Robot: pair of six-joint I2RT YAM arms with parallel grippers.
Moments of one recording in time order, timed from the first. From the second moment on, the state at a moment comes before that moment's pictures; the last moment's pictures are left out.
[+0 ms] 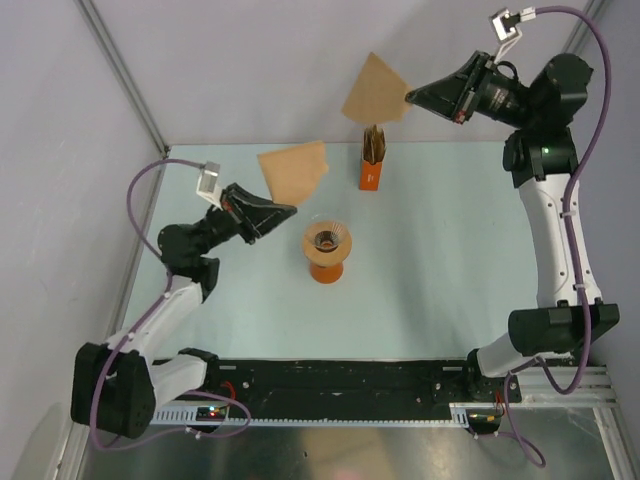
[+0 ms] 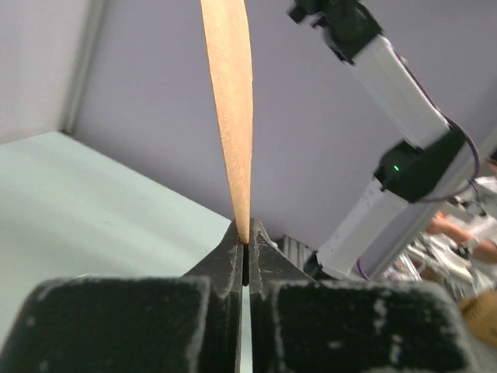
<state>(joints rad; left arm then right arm) -0.26 1.11 0.62 1.18 0.90 -1.02 0.08 1.51 1.87 0.07 -1.13 0.90</state>
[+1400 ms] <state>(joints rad) -0.08 1.02 0.92 -0.12 0.72 -0.44 0.23 2.02 2.04 -0.41 -0.26 0.02</state>
